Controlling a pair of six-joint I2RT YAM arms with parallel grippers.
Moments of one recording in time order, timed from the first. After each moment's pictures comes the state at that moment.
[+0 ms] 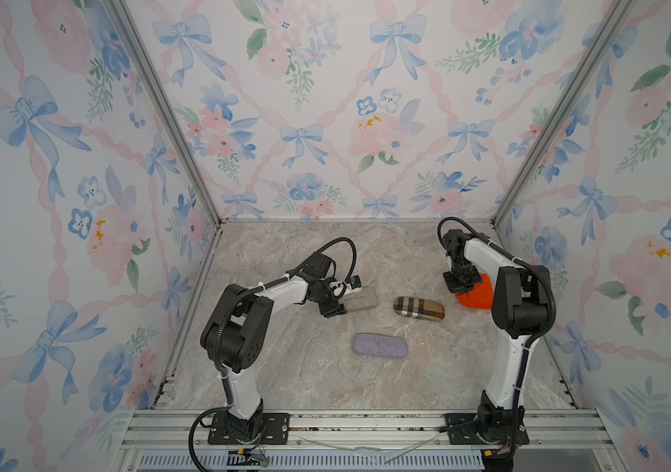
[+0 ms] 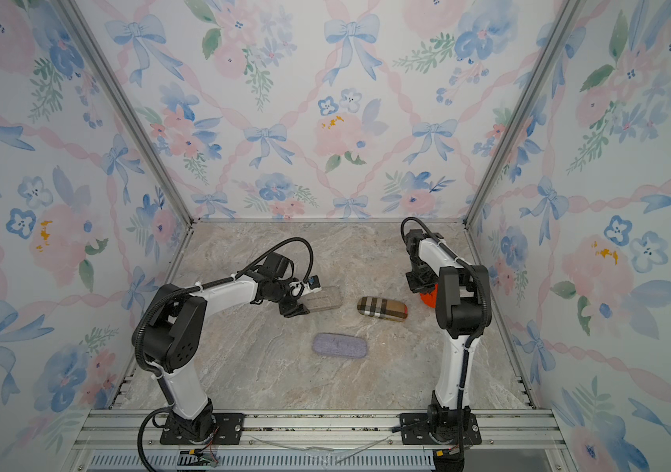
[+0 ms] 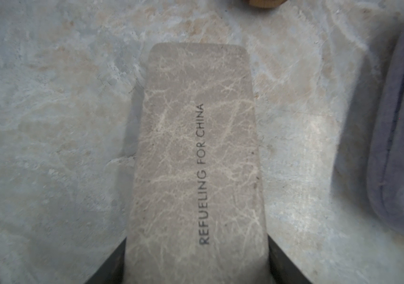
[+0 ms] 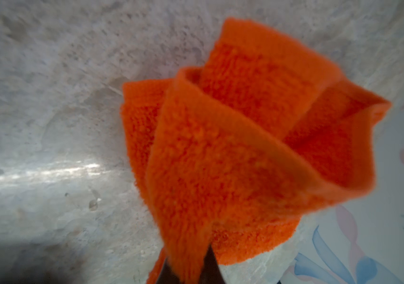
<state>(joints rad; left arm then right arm) -0.45 1.84 1.12 -0.37 0.38 0.81 0.07 2.12 1.62 -1.11 0.33 -0.04</state>
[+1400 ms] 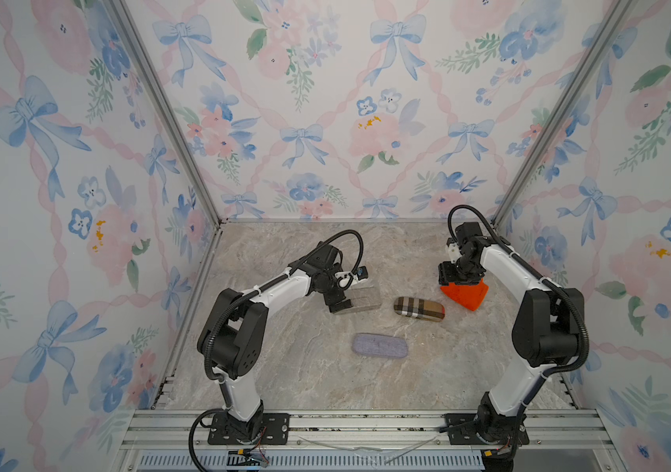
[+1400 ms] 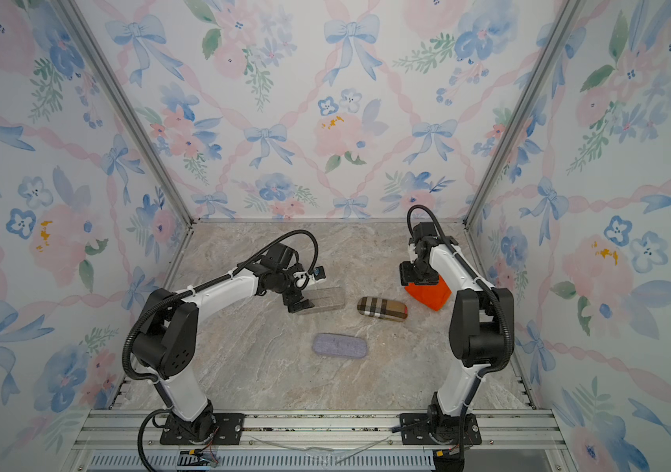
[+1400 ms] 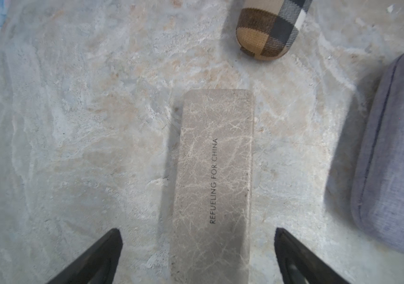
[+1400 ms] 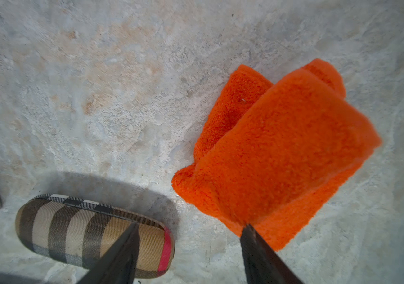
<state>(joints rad) -0.49 1.78 1.24 -0.47 0.31 0.79 0.06 1.82 1.47 -0.95 0.00 0.01</state>
